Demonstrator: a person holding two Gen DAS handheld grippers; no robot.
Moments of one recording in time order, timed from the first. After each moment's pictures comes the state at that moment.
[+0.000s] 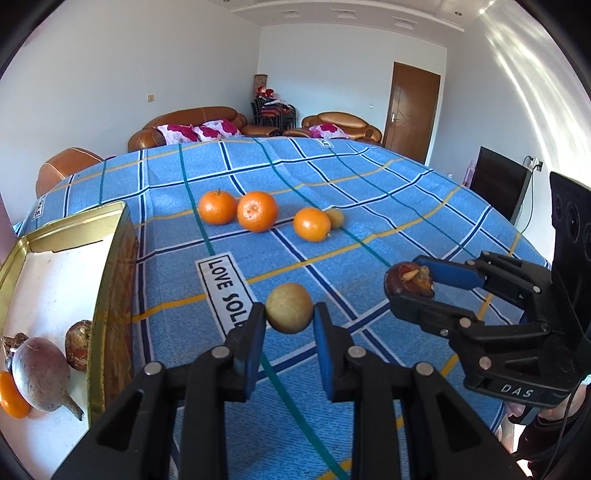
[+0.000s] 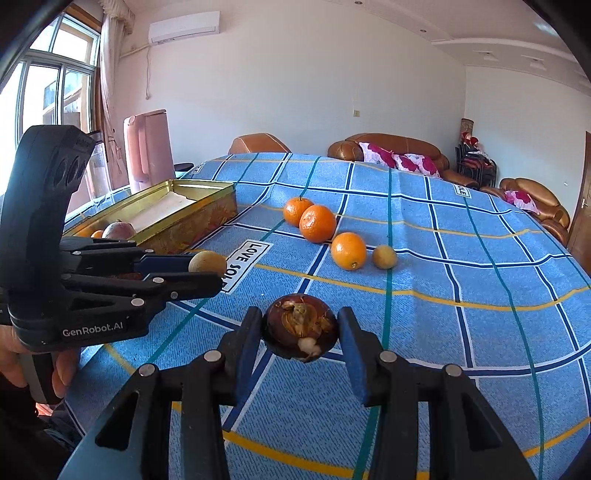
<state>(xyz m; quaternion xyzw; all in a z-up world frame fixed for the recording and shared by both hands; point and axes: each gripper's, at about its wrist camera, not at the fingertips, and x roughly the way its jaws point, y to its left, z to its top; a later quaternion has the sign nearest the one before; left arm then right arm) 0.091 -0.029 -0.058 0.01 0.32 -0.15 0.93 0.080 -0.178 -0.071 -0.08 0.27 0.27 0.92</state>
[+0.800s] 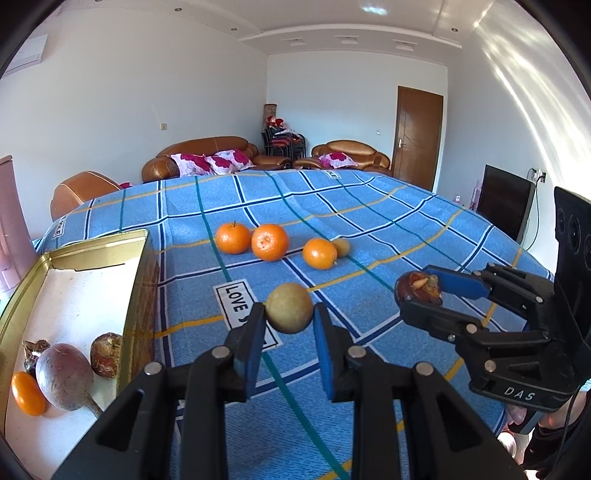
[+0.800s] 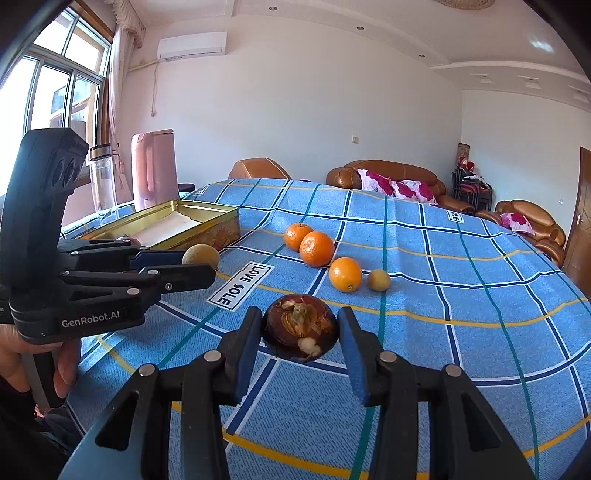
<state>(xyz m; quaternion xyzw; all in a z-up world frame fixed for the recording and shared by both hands) 0.068 -0.026 -0.046 0.01 0.26 -0.12 0.96 0.065 -0.184 -0.066 -0.08 0.21 0.27 0.94</state>
